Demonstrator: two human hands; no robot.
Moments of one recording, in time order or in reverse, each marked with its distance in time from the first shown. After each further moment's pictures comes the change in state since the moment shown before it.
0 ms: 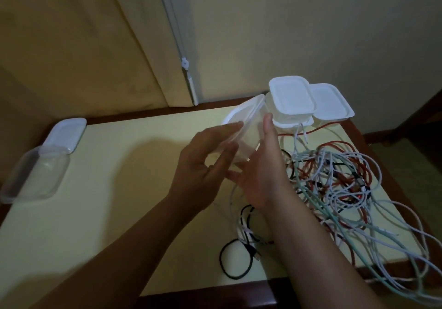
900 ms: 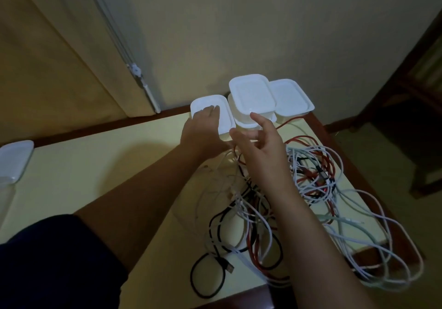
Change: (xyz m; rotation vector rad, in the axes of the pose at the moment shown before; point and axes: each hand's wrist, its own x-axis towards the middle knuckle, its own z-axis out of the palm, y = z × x) left_hand 0.119 -0.087 0.106 0.749 -0.300 0.088; right_hand 0.011 -0.043 -0.069 -0.781 0.407 -0.491
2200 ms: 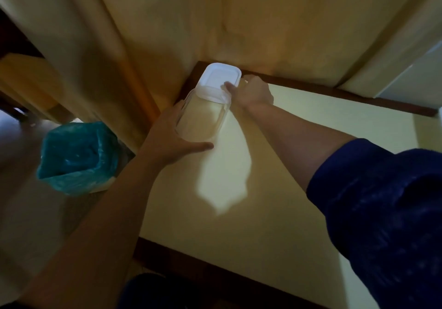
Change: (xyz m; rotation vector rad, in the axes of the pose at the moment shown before) left_hand -0.361 -0.377 -0.165 -0.438 0.114 -0.806; right_hand -0.029 -0.011 0.536 -0.725 -0.512 -0.169
